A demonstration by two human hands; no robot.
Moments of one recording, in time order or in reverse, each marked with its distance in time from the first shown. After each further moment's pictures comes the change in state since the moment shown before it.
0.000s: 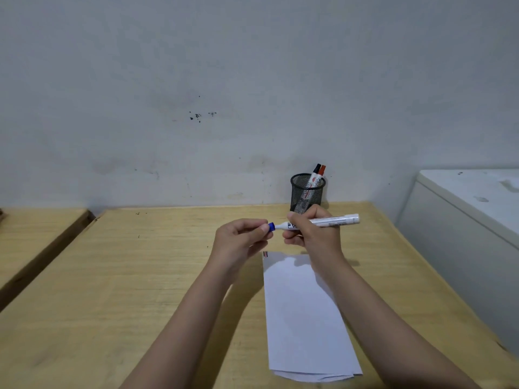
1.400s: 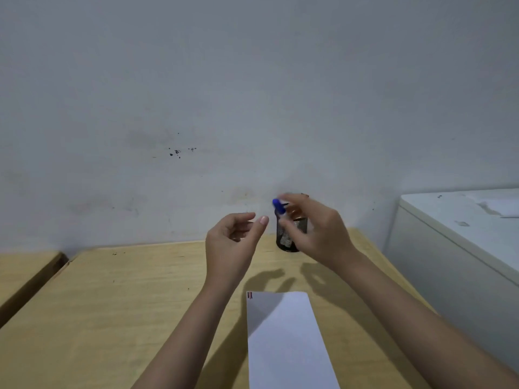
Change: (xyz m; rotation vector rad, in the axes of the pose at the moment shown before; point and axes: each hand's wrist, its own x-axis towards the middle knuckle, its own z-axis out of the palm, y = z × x) left_hand 0.026 0.033 0.045 0.251 0.217 0.456; right_hand 0.053 -0.053 -0.026 -0.833 -0.141 -1.010
